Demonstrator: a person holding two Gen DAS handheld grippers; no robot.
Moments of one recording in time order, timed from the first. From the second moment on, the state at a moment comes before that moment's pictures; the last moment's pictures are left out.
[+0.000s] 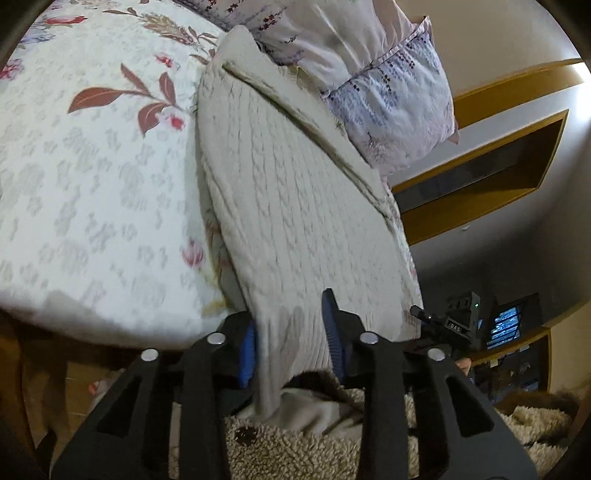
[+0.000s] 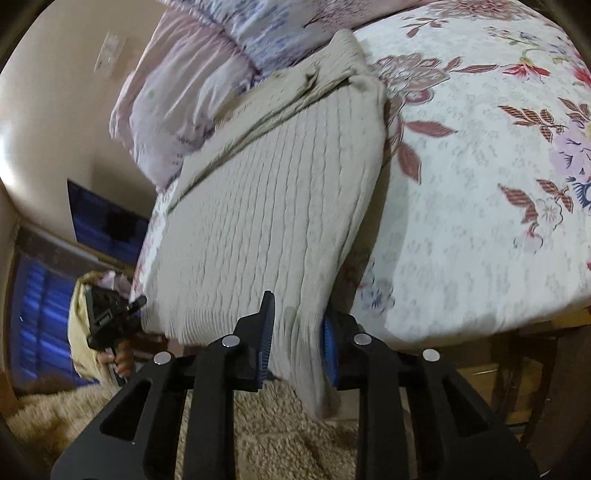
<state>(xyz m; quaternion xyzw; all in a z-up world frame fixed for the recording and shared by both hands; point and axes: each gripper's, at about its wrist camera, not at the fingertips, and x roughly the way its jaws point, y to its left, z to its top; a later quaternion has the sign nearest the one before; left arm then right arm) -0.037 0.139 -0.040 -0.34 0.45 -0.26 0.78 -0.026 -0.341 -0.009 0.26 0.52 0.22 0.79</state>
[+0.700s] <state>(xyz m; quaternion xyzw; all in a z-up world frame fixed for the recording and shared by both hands) -0.002 0.148 0.036 -0.22 0.37 -0.17 0.89 -0.011 -0.316 0.078 0.09 0.30 0.13 0.94</state>
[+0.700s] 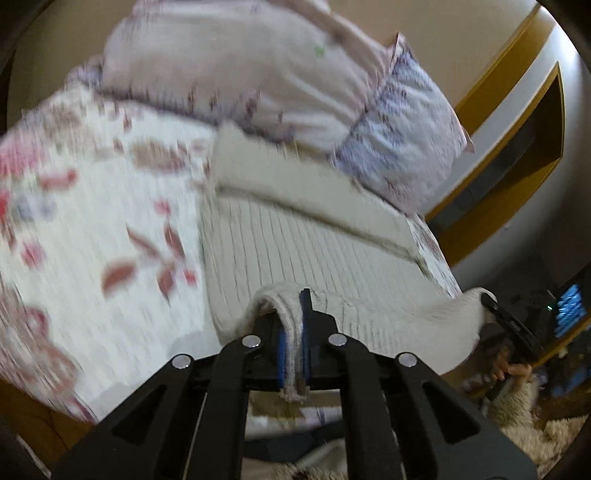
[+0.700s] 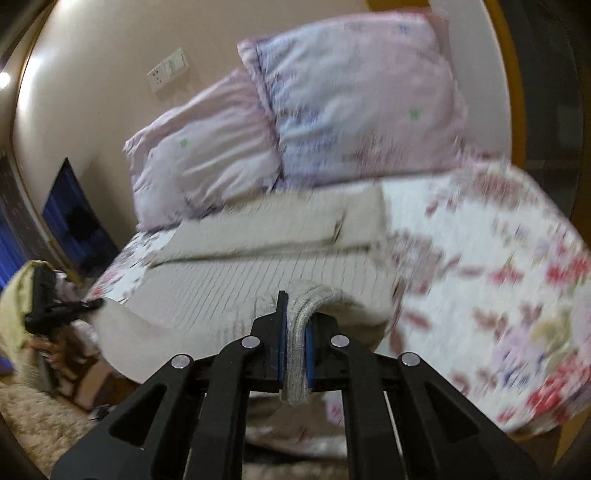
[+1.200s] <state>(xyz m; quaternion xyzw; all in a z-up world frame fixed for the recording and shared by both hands) 0.119 0.129 0.128 -0.13 0.25 -0.12 0.95 0.091 -0.317 0.117 0.11 0.20 0.07 0.97</state>
